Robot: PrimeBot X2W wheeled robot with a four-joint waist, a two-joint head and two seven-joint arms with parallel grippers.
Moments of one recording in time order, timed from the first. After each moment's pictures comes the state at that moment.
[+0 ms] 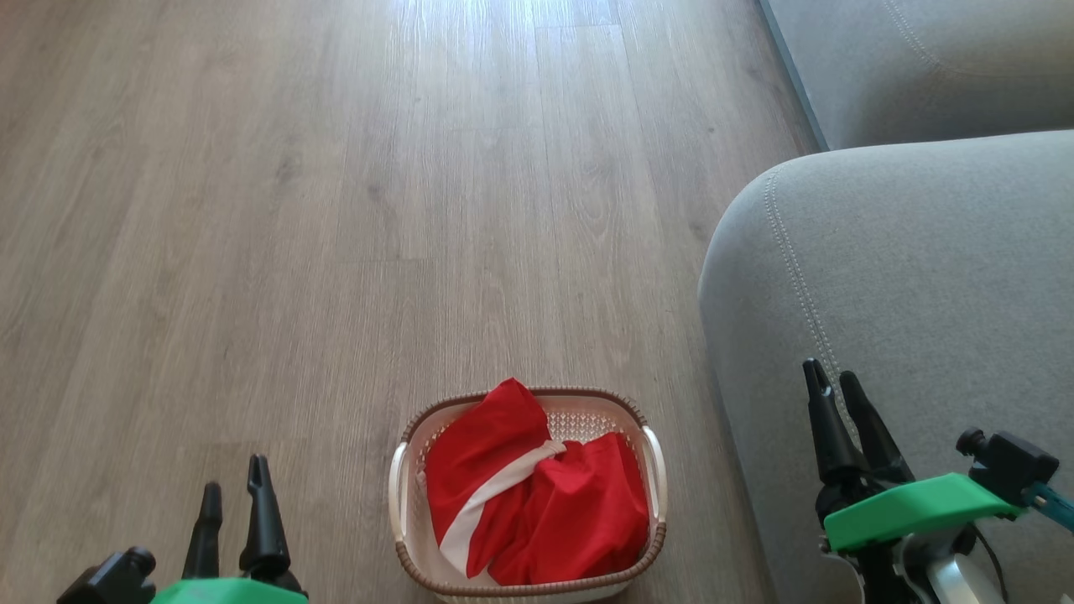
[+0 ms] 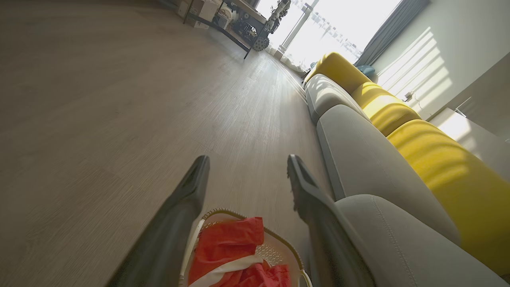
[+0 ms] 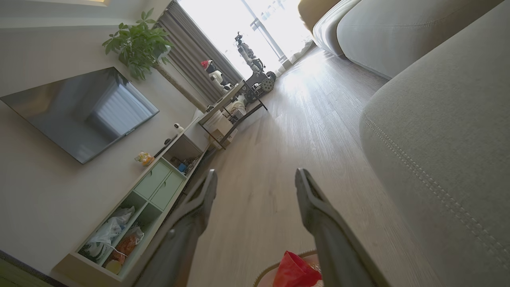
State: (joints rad) left arm 0.06 0.04 -0.05 0.15 -0.69 0.03 -0.10; right arm -0.01 -0.16 0.18 0.21 0.91 0.13 -0.24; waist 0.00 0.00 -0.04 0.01
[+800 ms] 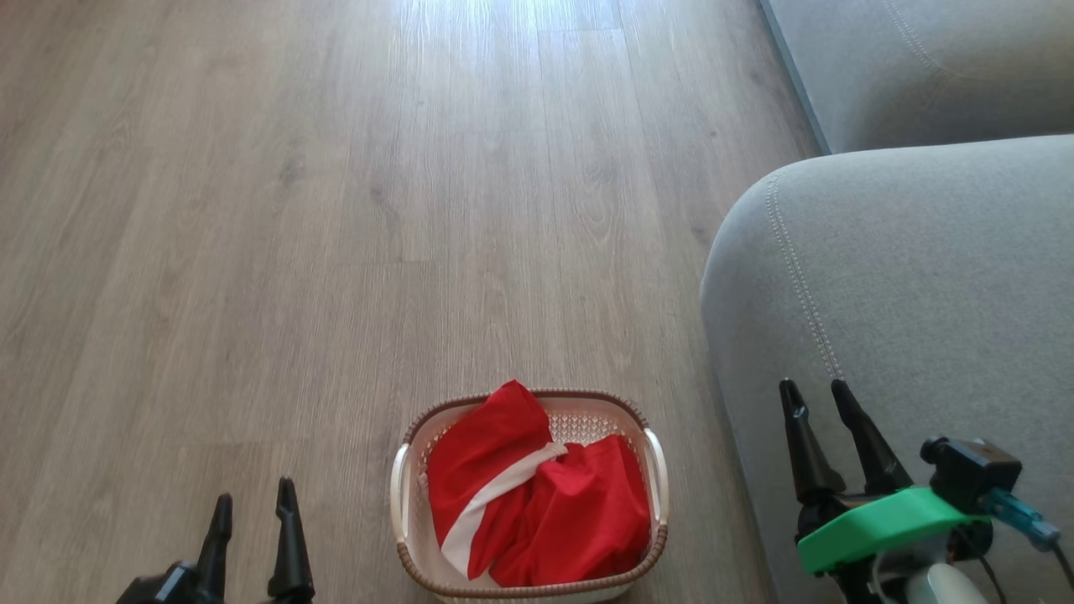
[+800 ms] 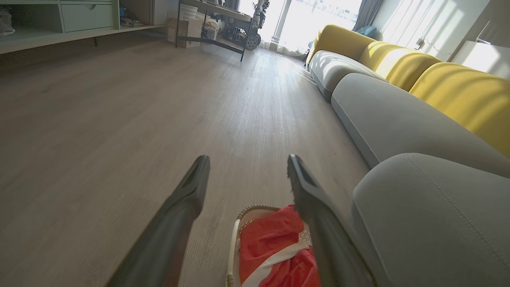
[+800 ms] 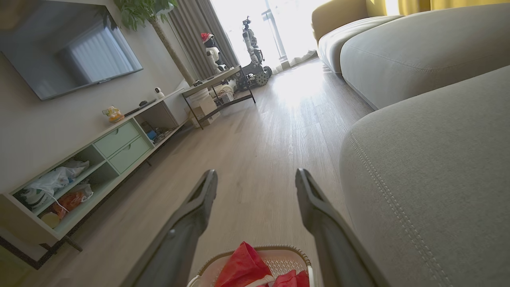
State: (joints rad) left arm 0.10 0.04 -0.08 0.18 -0.39 0.04 -0.17; right arm 0.01 -0.11 0.13 0.23 0.54 0.13 -0.24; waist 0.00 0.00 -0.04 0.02
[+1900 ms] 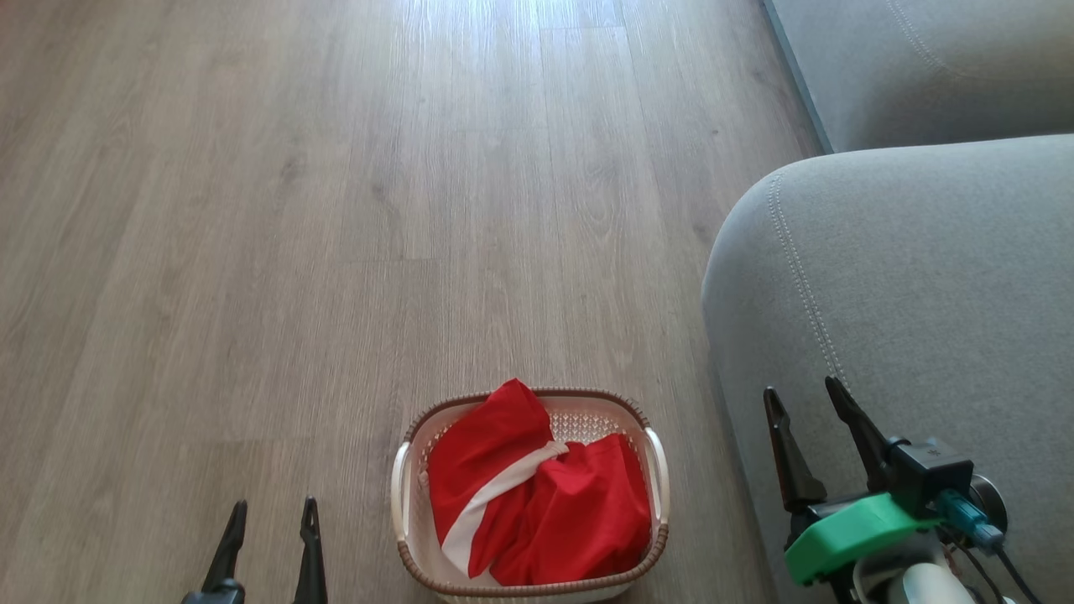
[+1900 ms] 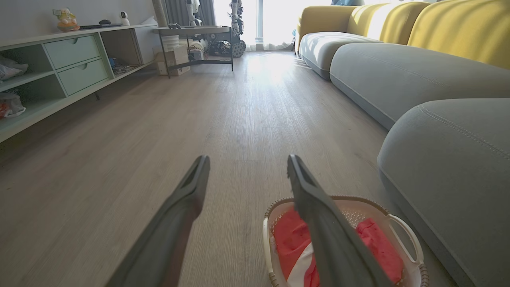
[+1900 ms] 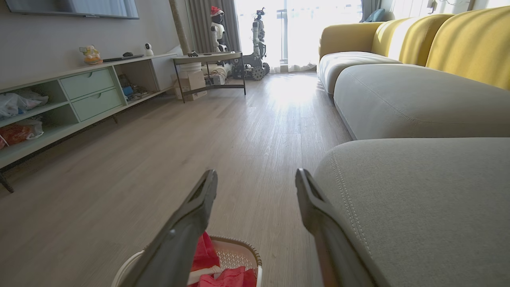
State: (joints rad) left arm 0.13 0.04 -0.08 0.21 -0.08 0.06 -0.25; right arm 0.01 -0.05 0.06 0.24 0.14 0.13 -0.25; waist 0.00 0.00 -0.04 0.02
